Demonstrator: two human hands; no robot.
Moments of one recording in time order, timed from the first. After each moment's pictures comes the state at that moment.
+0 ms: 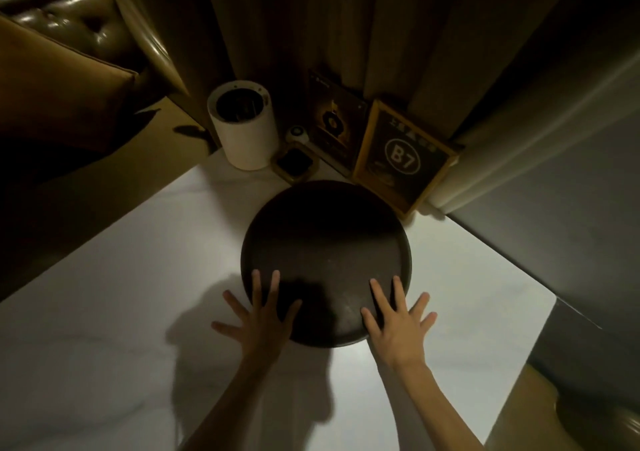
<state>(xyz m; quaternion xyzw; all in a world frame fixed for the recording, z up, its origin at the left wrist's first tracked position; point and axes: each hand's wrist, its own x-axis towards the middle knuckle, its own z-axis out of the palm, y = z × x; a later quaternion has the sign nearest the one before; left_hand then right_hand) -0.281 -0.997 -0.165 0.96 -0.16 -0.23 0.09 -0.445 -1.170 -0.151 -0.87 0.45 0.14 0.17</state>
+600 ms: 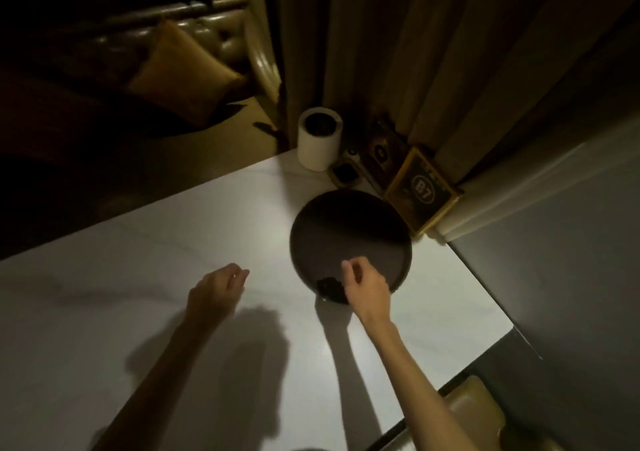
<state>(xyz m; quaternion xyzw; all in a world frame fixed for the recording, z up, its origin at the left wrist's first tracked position) -0.321 -0.823 0.047 0.96 -0.13 -0.11 0.23 -0.423 -1.083 0.050 -0.86 0.33 0.01 0.39</state>
